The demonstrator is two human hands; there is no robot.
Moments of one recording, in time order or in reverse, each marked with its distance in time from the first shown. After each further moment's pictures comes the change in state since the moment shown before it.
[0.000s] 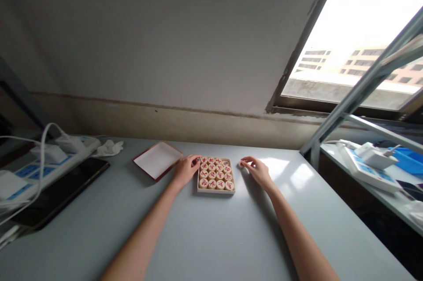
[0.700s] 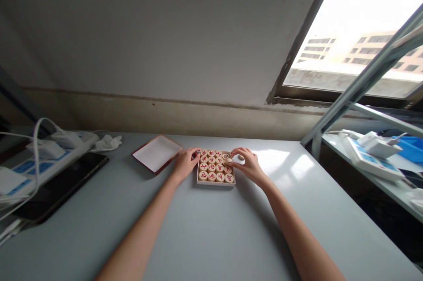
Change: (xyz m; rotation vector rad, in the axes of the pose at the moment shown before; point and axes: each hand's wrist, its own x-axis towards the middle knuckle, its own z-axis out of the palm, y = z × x) left_hand 0.000 -0.003 0.002 0.013 -0.021 0.026; right_hand -0.016 -0.037 0.005 0.008 -0.098 -0.307
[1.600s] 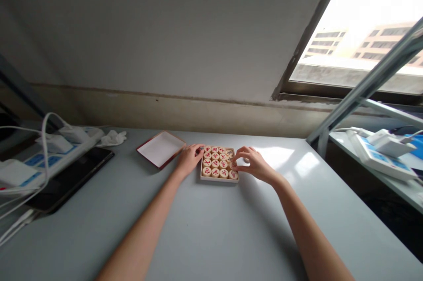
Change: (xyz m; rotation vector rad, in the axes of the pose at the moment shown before) left_hand -0.001 0.002 -0.001 0.027 -0.003 0.001; right_hand -0.006 -0.004 -0.015 -0.159 -0.276 -0.174
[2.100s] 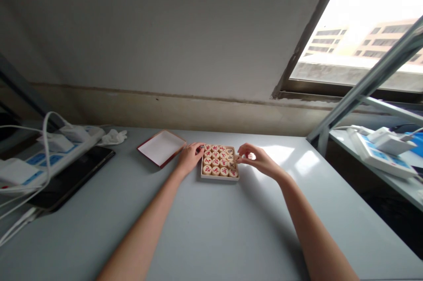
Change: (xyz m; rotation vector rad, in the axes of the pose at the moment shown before) left_hand 0.000 -0.002 0.001 0.005 -0.001 0.011; right_hand -0.001 -0.008 -0.018 0.399 0.016 0.128
